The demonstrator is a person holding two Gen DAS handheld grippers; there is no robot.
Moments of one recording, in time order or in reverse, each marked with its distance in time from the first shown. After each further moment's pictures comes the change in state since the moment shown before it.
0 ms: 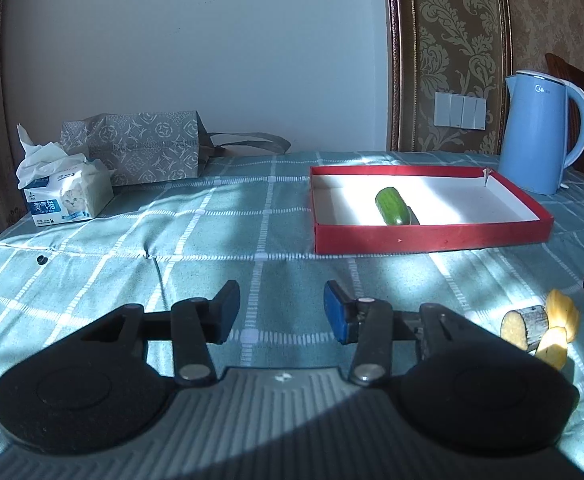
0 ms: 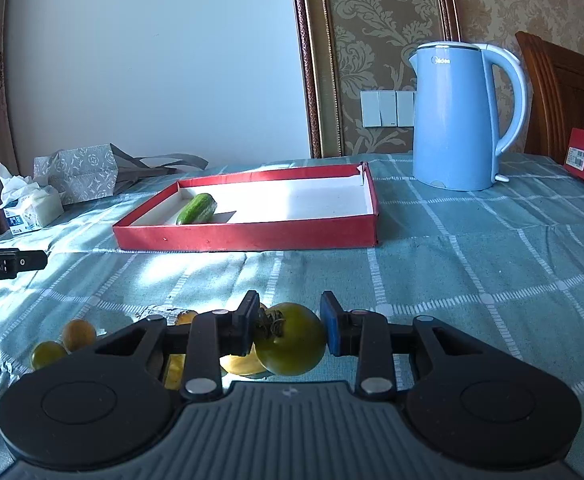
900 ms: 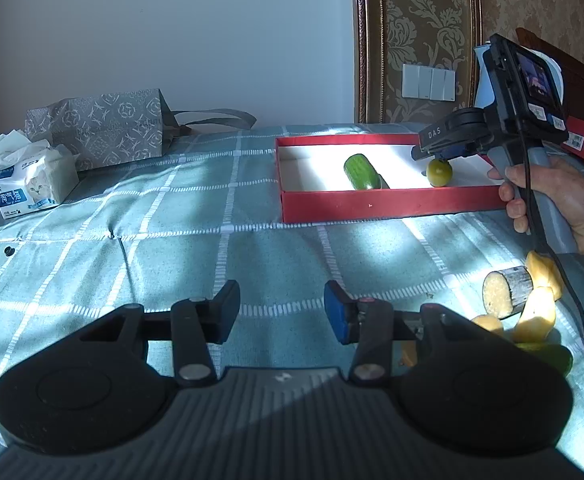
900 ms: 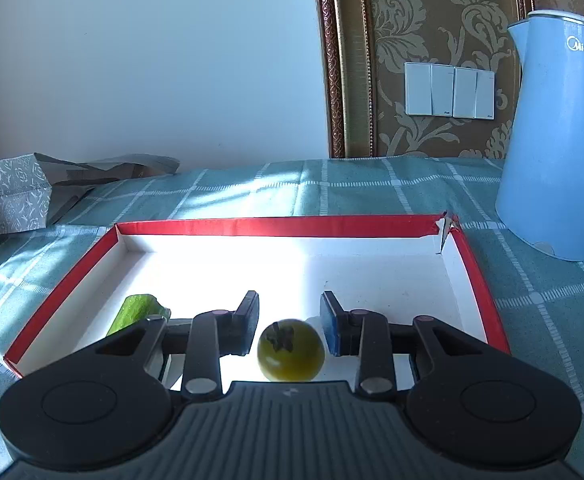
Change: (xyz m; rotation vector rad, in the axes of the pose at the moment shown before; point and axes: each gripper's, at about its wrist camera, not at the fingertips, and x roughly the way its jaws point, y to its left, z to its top) left arm 0.009 -0.006 -0.013 0.062 0.054 -0.079; right arm 0.217 0.012 0.103 0.010 0.135 0.000
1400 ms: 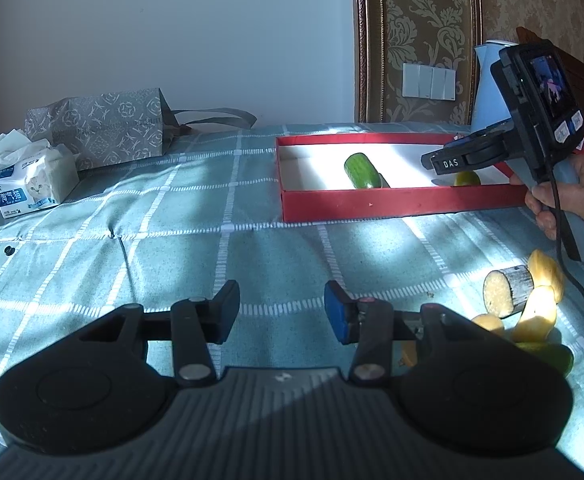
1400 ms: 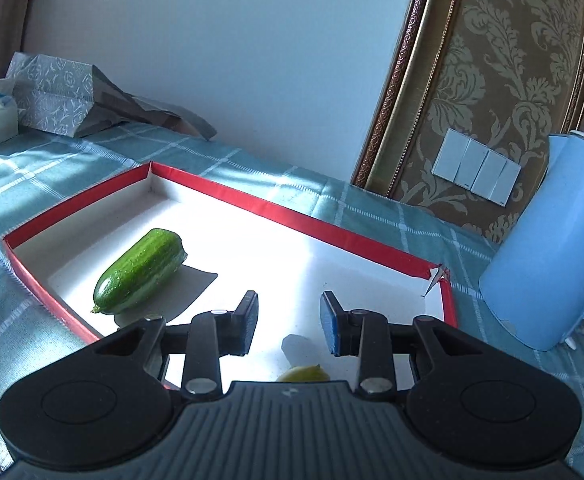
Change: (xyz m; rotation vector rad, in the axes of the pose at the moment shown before) left arm 0.000 0.000 0.000 0.004 -0.001 0.001; right arm -0.025 0.034 -0.019 -0.409 -0.030 -0.068
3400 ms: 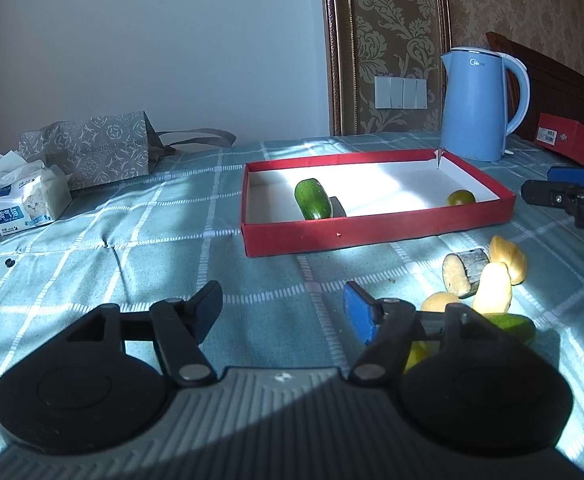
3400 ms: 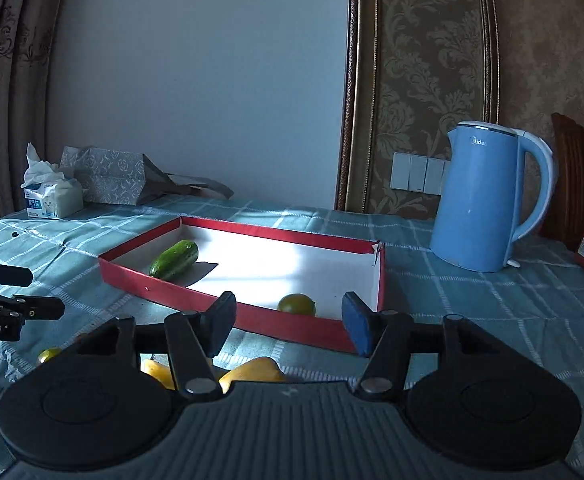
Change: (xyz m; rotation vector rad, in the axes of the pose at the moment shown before) left arm -0.034 -0.016 -0.017 0.049 -0.057 -0.042; right arm -0.191 -0.004 -0.104 0.223 -0.227 0.036
